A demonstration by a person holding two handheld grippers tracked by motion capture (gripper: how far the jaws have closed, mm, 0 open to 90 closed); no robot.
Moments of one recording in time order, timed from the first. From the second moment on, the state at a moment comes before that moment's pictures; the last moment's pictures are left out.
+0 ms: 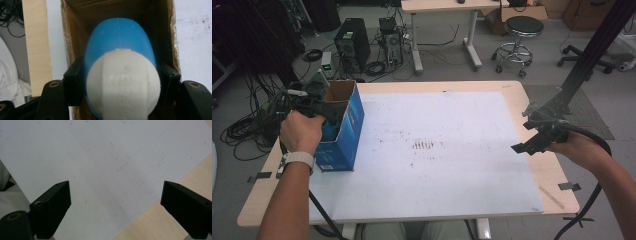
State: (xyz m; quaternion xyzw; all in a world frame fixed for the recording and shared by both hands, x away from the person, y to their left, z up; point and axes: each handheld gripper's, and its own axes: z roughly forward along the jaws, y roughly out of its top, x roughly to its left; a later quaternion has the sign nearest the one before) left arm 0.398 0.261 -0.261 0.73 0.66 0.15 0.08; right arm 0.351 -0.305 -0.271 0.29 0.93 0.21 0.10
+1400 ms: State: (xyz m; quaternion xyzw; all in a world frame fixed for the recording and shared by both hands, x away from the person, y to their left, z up) left arm 0.397 0.276 -0.257 0.71 0.68 0.13 0.11; right arm 0.350 -0.301 -0.275 0.29 0.93 0.21 0.10
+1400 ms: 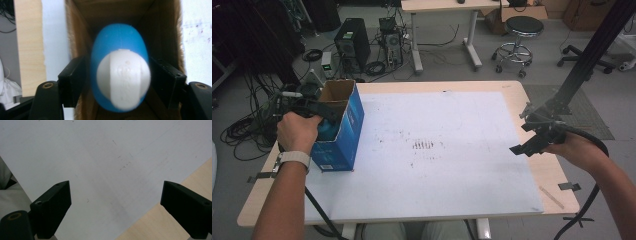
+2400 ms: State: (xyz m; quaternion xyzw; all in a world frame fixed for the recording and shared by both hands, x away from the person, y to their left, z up) left arm 0.357 0.233 -0.165 0.78 0.59 0.15 0.16; right arm 0.341 -0.297 -0.261 0.28 0.93 0.21 0.11
